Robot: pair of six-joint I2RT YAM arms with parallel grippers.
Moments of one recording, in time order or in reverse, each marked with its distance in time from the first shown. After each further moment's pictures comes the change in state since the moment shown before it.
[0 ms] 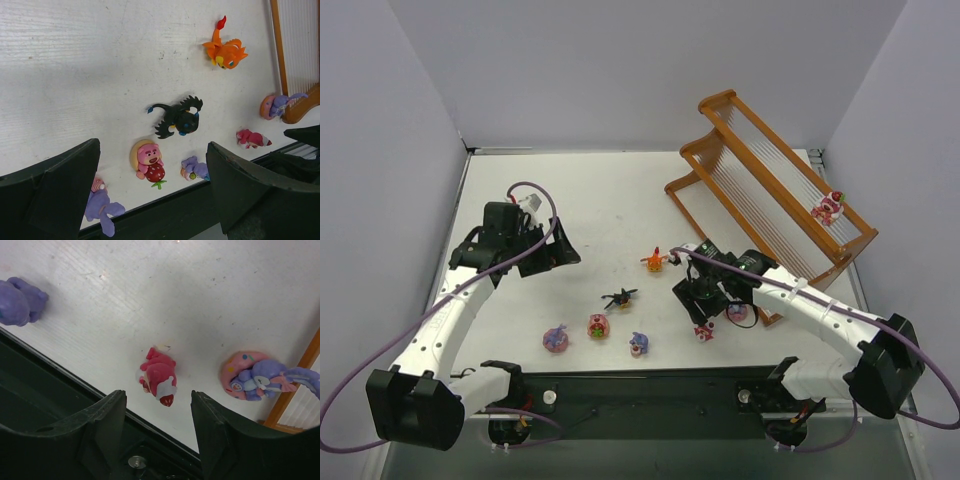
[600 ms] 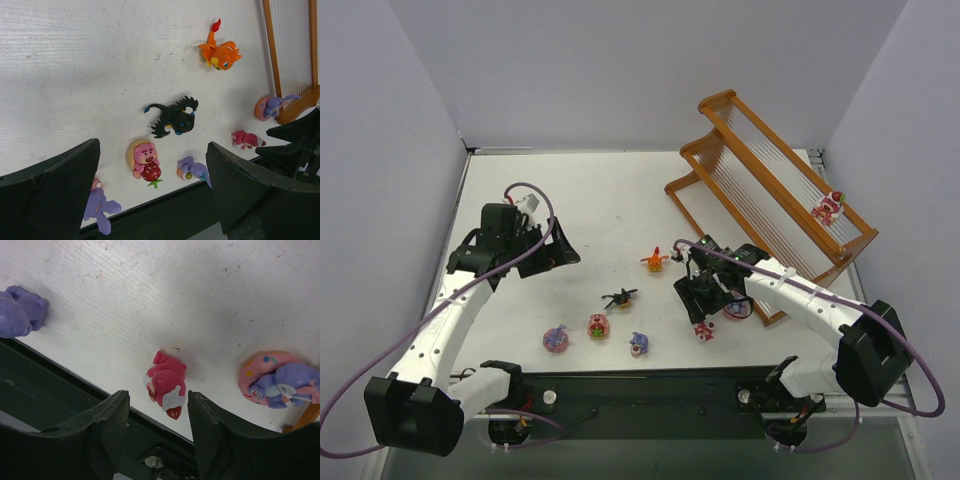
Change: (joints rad) left arm 0.001 -0.026 -0.006 0.001 0.002 -0.022; right arm -0.076 0.086 -0.018 0.034 -0.091 0.040
